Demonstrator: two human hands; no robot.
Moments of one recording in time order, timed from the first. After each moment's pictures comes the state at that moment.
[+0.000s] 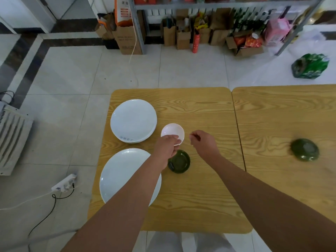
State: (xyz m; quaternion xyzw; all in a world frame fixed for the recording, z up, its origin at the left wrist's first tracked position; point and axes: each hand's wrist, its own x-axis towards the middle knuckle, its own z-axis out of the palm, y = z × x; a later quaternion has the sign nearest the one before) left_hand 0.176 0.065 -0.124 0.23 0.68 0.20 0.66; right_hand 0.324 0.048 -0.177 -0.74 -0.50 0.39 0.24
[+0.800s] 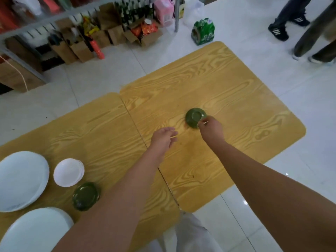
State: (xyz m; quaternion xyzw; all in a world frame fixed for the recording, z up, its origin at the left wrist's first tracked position) left_hand 0.510 -0.001 -0.150 0.40 0.59 0.05 0.70; right_hand 0.658 -0.086 -0.177 -0.91 -0.18 0.27 0.27
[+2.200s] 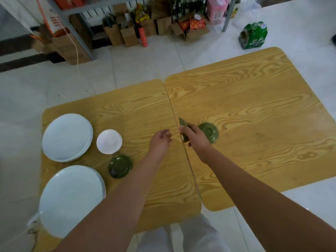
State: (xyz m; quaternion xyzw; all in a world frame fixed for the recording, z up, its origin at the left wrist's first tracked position) left_hand 0.387 0.017 -0.154 0.37 0.66 0.16 0.63; right_hand 0.511 -0.033 -0.164 -0.70 -0.23 0.56 0.38
